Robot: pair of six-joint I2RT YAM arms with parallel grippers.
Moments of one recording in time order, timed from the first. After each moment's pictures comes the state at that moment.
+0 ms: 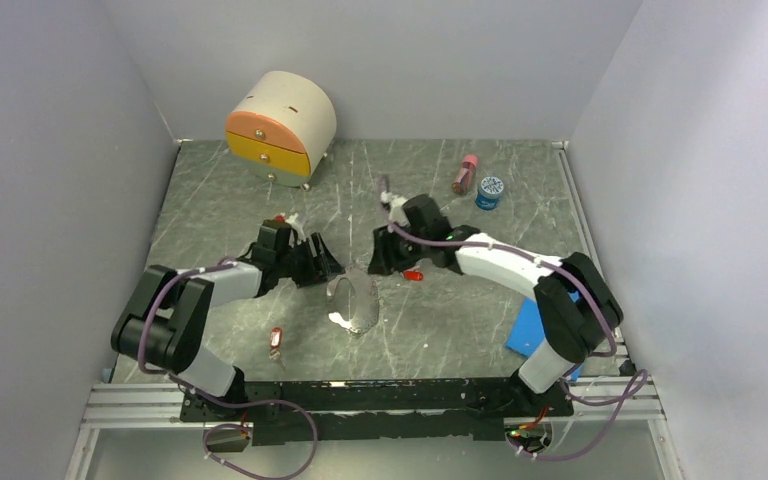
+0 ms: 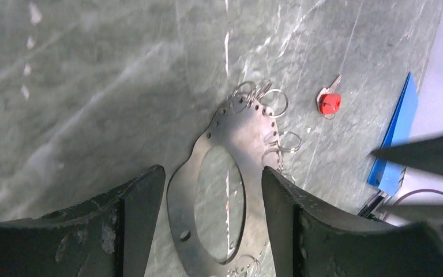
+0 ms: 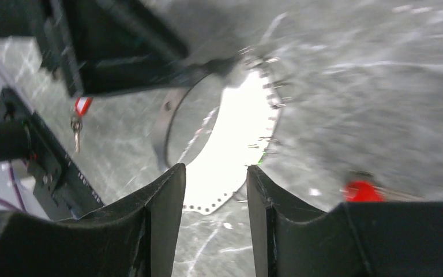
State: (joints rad) left arm -0.33 1.57 0.63 0.16 0.40 -0.66; right arm 0.73 1.64 1.01 -0.15 -0.38 0.33
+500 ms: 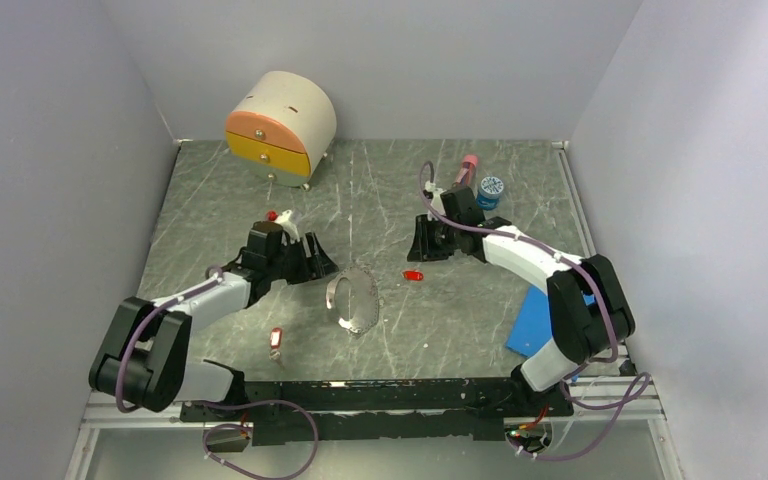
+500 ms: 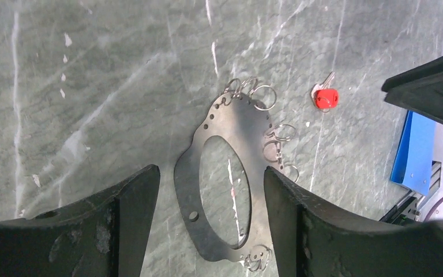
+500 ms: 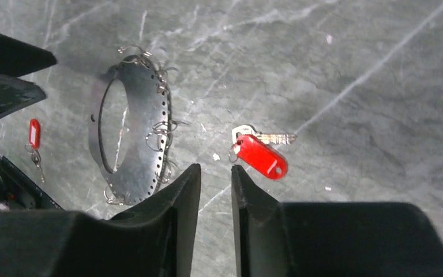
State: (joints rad) left arm -0.33 1.35 0.55 0.12 0.33 -0.58; right arm 0.45 1.57 0.96 -0.24 -0.37 0.33
